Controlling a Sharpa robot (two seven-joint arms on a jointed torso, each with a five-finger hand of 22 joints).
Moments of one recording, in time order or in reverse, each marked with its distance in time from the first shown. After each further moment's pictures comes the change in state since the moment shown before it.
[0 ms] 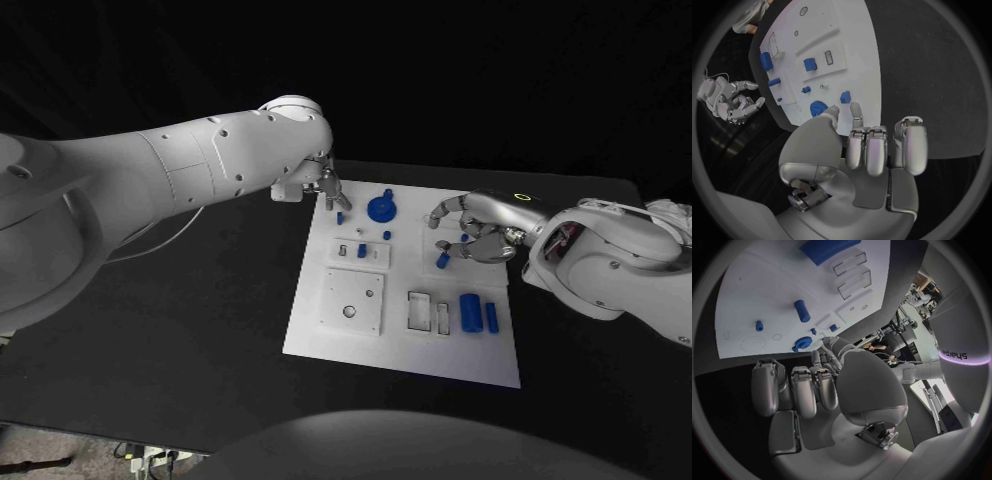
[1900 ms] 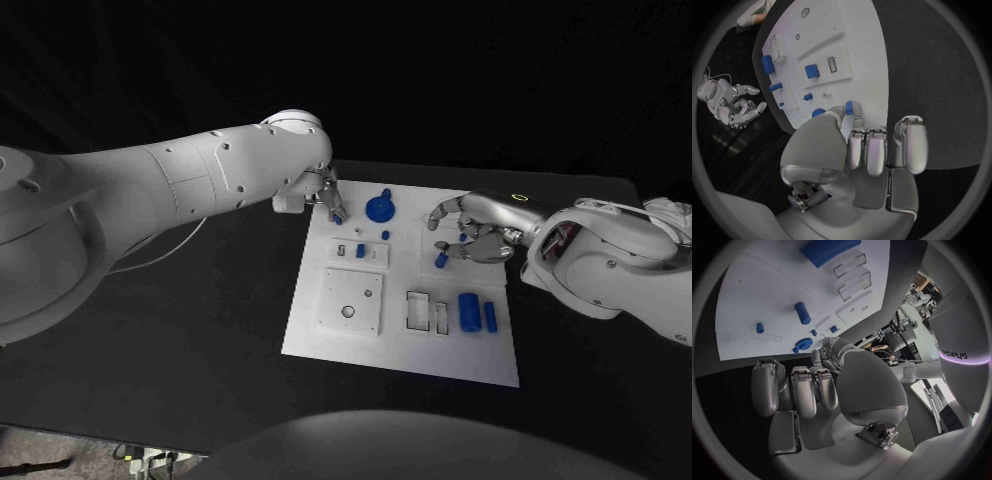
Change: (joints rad) left arm -0.031 0.004 0.000 0.002 0.015 -0.007 0.027; left_hand 0.178 0.006 0.146 -0.015 0.213 0.028 -0.005 -0.085 0.021 0.000 0.000 0.000 0.000 0.000 0.000 0.000 0.000 0.000 0.000 0.000 -0.018 0.000; right arm -0.002 0.000 0.000 -0.002 0.004 0.008 -0.003; right_hand 0.000 0.000 0.003 0.003 0.033 0.014 0.001 0.004 -0.003 0.000 0.000 0.000 0.000 0.000 0.000 0.000 0.000 0.000 0.000 0.000 -0.004 0.000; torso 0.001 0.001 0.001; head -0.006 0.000
